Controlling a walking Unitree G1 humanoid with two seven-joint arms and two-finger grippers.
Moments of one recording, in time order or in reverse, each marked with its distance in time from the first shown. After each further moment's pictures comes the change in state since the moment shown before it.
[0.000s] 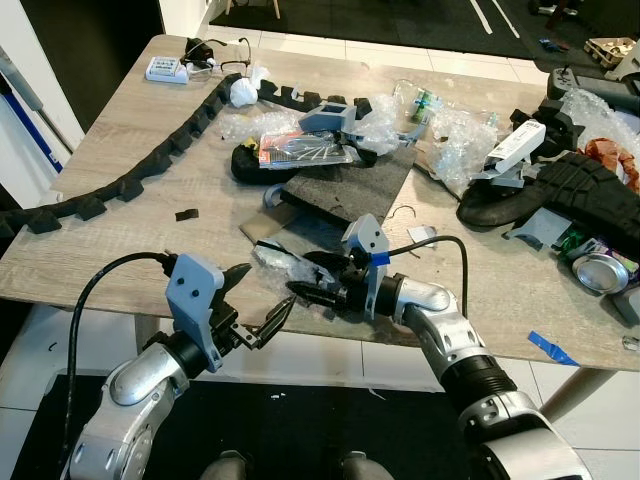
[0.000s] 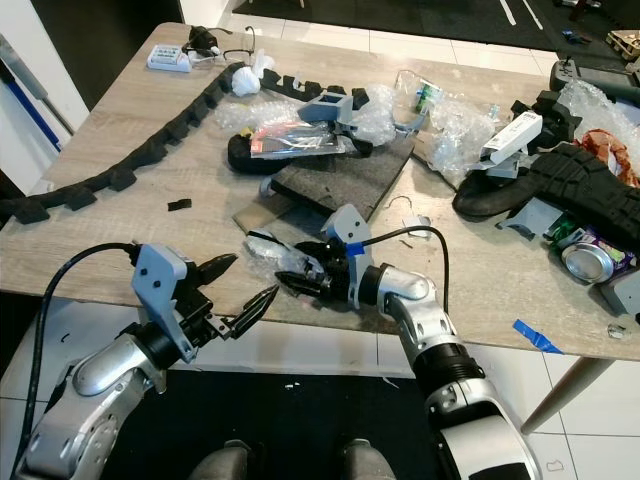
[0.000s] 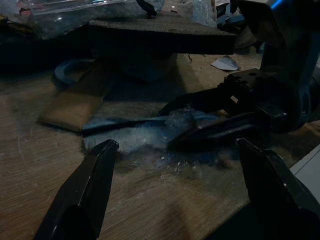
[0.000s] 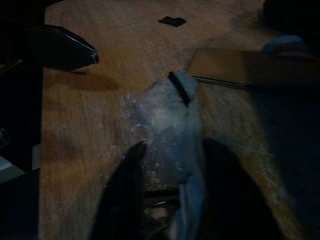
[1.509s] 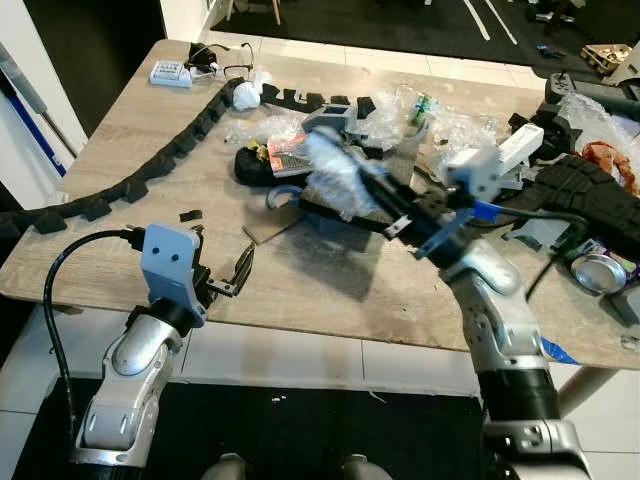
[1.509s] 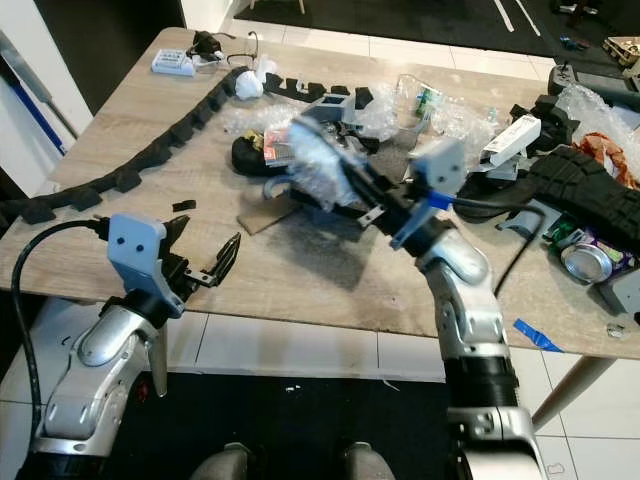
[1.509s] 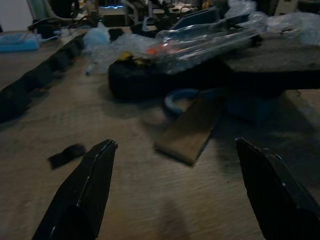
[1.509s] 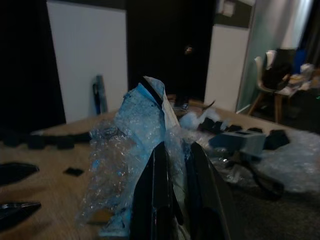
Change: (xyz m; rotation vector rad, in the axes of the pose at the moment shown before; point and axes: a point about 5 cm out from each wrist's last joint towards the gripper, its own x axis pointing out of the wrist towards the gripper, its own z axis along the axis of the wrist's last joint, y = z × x) left arm 0.014 0.039 0.007 0.096 -0.089 0.353; right arm -0.057 -0.010 0.089 -0.130 -0.478 -0.430
